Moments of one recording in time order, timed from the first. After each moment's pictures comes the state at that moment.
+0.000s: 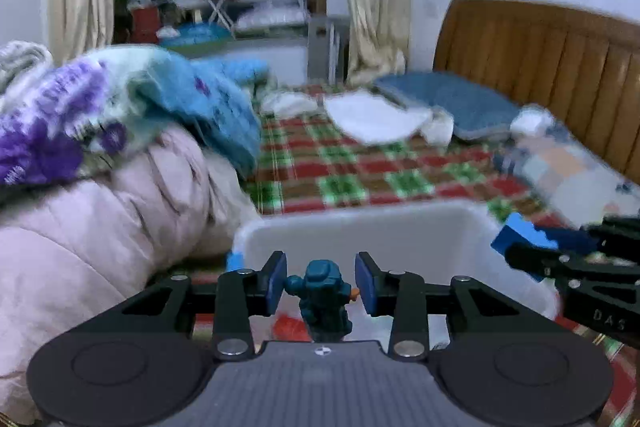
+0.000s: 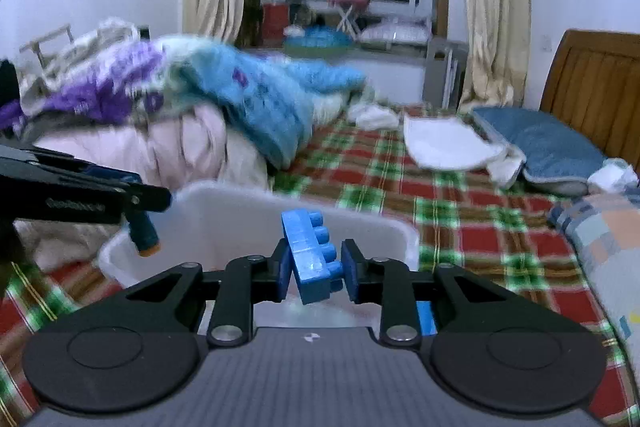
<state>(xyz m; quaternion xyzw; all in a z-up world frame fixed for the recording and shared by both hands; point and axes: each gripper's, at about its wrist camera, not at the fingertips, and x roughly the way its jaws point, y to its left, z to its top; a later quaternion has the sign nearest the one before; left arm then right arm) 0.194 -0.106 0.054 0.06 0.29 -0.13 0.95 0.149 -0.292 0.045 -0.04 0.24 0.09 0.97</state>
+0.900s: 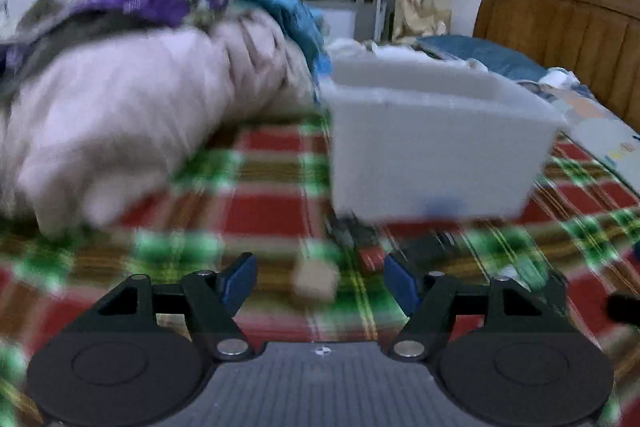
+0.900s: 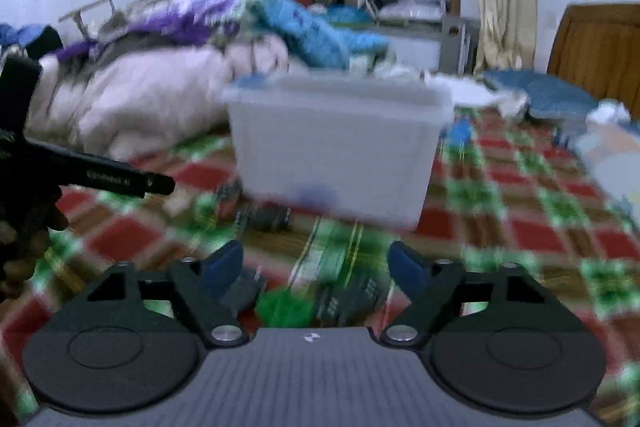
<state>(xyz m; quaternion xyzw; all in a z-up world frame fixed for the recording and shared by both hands) 0.035 -0.023 -0.055 0.00 0.31 -0.10 0.94 -0.029 -0.260 -0.045 -0.03 0.26 0.12 0.96</state>
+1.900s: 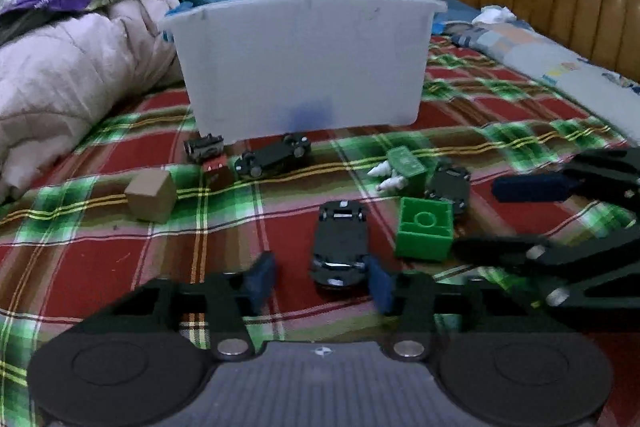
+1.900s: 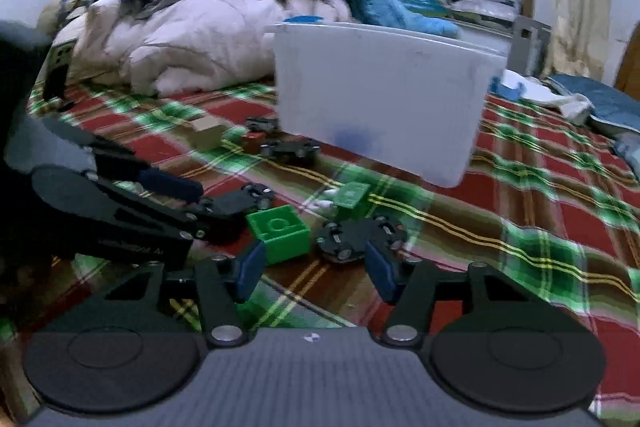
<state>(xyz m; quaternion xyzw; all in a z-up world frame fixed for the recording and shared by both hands) -0.003 -0.113 -0.106 0.07 0.33 -0.14 0.93 -0.021 -0.292 -0.090 -0.08 0.26 0.21 0.94</state>
